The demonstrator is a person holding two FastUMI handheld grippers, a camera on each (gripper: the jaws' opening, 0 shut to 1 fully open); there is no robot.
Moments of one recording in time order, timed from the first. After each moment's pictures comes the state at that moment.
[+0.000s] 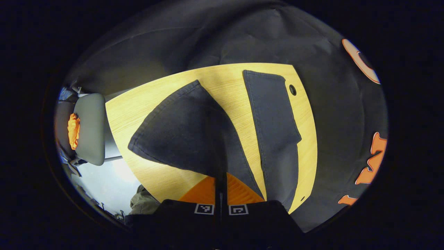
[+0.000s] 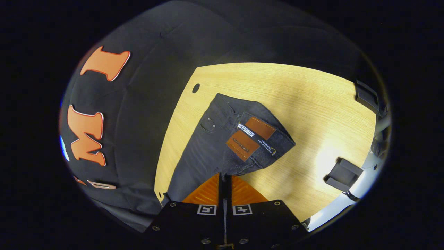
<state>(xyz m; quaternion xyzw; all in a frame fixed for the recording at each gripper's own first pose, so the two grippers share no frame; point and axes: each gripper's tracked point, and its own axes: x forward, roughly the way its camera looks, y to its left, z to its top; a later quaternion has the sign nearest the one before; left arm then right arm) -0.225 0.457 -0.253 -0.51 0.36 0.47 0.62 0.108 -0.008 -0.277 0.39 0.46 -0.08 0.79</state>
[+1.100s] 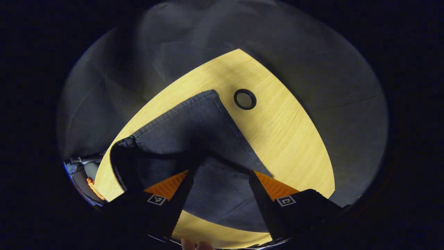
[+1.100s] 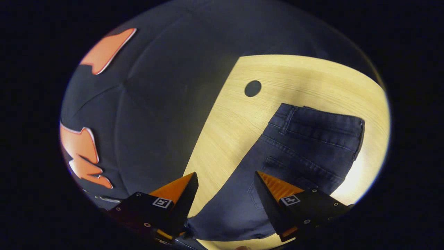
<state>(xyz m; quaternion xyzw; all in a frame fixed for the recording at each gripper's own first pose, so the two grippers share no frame) 0.036 0.613 -0.264 -0.38 0.44 0.42 0.69 0.345 0.091 -0.302 0.37 0.44 0.01 0.82</state>
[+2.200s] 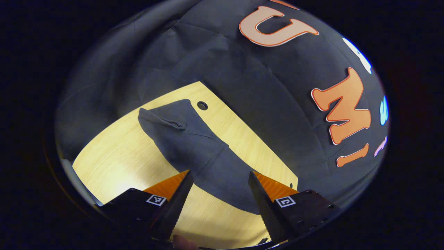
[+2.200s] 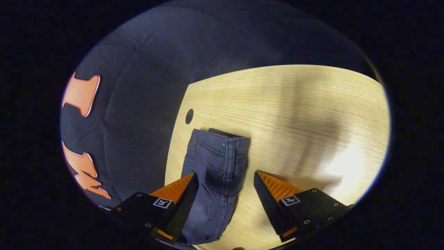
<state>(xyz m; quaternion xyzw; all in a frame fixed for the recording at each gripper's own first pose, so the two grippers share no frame) -0.073 0.430 -0.145 -0.35 0.25 0.32 0.85 0.297 -0.045 -0.372 0.44 0.37 -0.11 0.81</state>
